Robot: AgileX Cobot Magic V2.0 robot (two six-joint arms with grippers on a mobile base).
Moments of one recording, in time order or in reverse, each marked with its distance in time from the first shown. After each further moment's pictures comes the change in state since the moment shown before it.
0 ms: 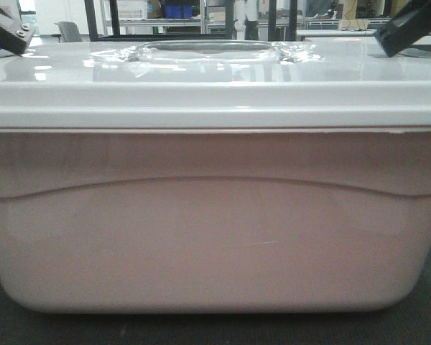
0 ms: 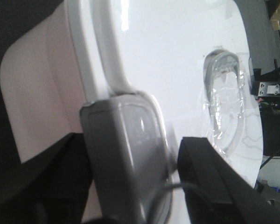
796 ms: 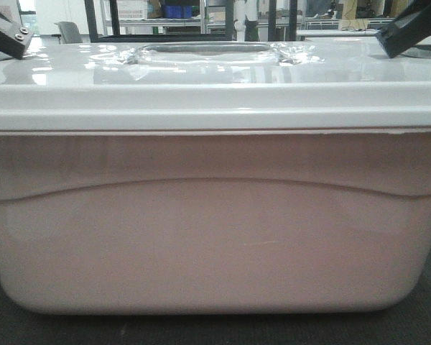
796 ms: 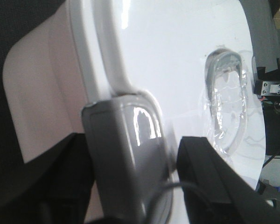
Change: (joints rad) left arm 0.000 0.000 0.001 0.006 -0.001 0.000; right arm 0.000 0.000 0.000 0.000 0.000 -0.021
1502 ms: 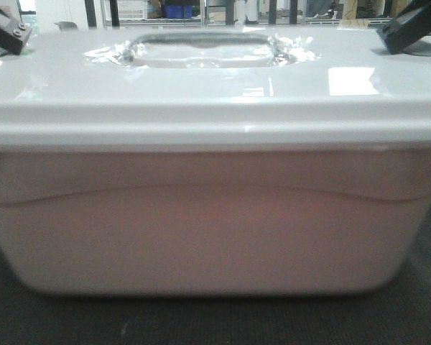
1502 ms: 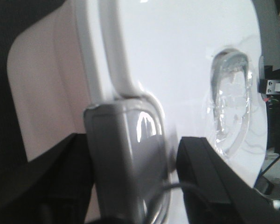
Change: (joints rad) left arm 0.000 0.000 -0.043 0.026 -0.001 0.000; right arm 0.000 -0.020 -0.004 0.010 0.000 0.000
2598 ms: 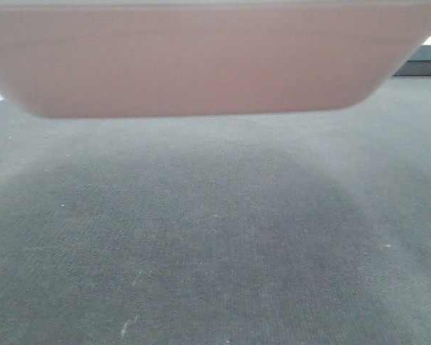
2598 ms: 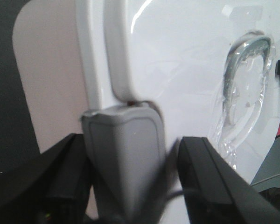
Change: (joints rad) left arm 0.008 -0.458 -0.090 0.058 -0.016 -0.015; right arm -0.008 -0.333 -0.141 0.013 0.012 -0.078
